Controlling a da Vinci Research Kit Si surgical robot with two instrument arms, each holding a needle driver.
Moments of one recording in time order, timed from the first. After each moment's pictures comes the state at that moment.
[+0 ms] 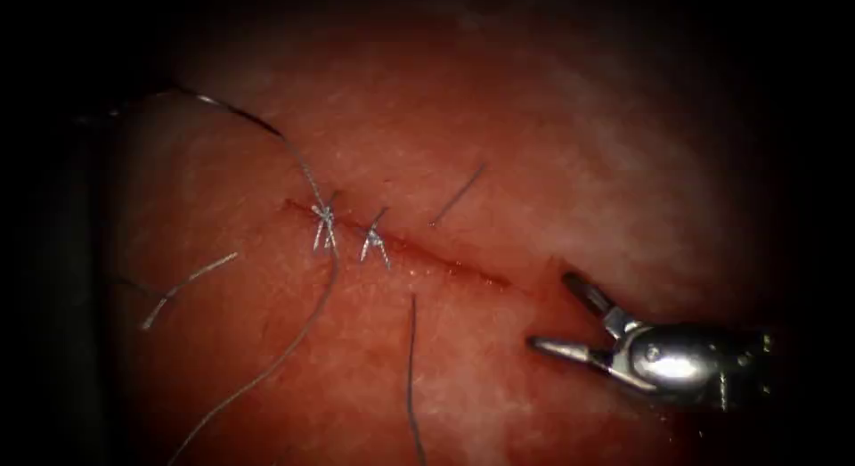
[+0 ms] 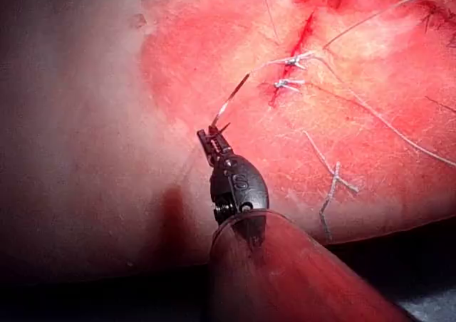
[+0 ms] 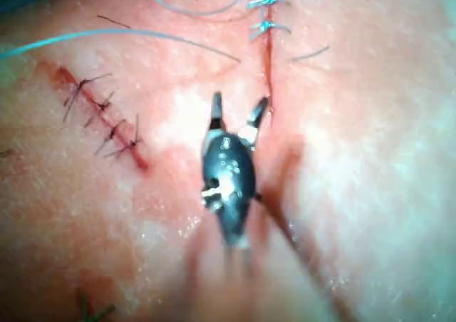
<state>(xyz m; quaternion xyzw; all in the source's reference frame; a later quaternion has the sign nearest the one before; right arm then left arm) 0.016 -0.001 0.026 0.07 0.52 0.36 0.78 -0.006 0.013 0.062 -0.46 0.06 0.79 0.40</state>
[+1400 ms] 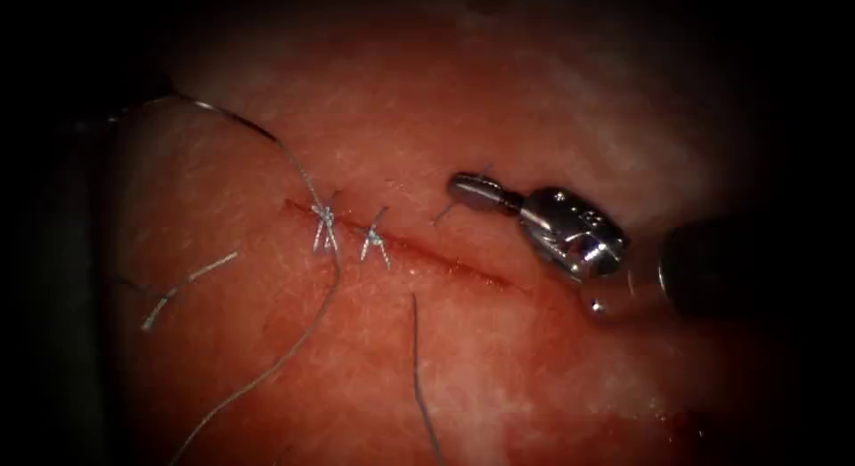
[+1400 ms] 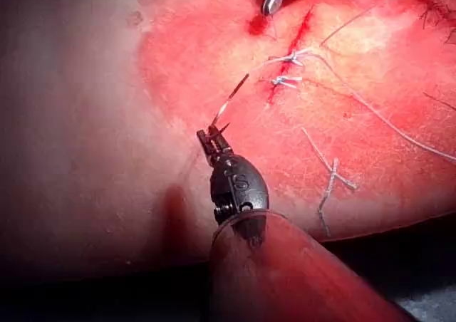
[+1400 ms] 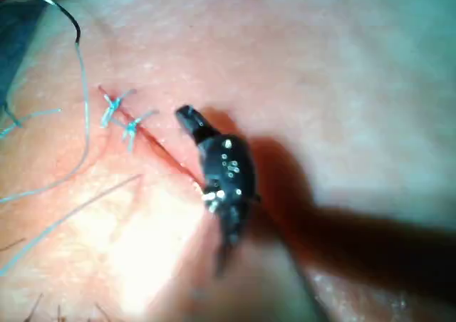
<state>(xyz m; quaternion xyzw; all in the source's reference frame) 0.022 0.008 0.035 0.12 0.59 0.45 0.66 -0.006 0.012 0.062 -0.46 0.06 0.79 0.39</state>
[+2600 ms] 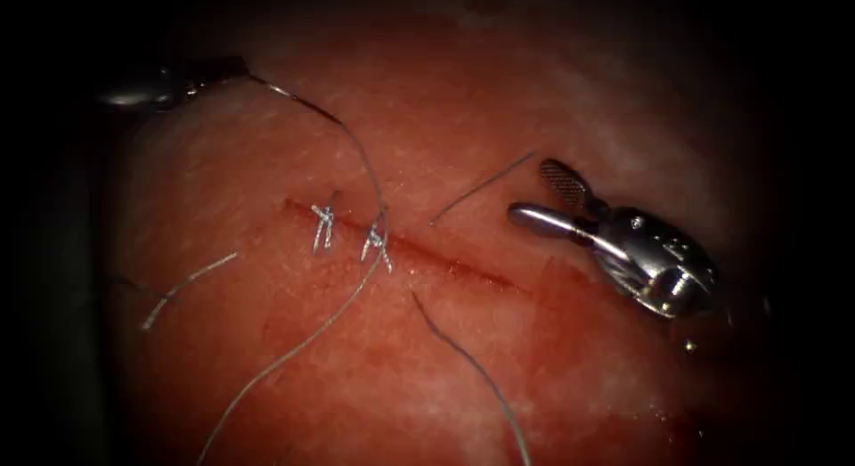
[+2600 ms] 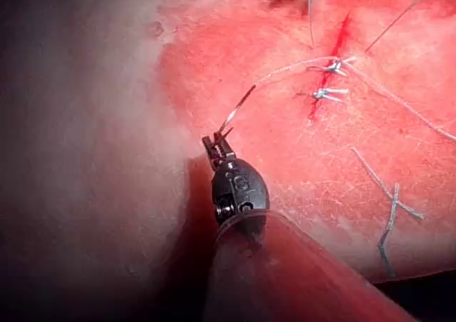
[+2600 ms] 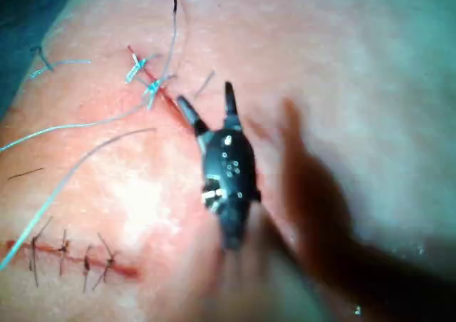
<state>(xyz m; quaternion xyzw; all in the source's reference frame) 0.017 0.006 0.026 0.04 0.57 0.43 0.69 -0.010 0.015 0.071 -0.44 0.02 0.82 0.37</state>
